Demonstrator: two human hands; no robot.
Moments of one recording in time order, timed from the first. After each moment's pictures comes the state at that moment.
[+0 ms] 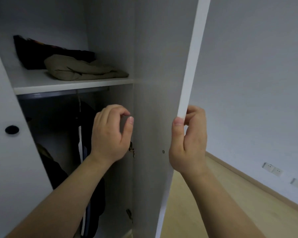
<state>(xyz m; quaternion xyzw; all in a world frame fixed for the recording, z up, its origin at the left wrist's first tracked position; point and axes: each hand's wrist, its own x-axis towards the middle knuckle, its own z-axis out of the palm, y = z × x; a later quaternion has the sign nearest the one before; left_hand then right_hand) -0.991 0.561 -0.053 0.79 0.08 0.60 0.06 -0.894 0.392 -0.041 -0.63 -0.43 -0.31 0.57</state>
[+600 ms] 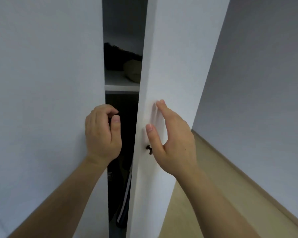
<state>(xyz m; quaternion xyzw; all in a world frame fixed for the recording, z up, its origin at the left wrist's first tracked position) -1.123 0.643 -0.068 0.69 0.26 0.67 0.02 -0.982 0.511 -0.035 -0.61 -0.63 -0.21 0.44</state>
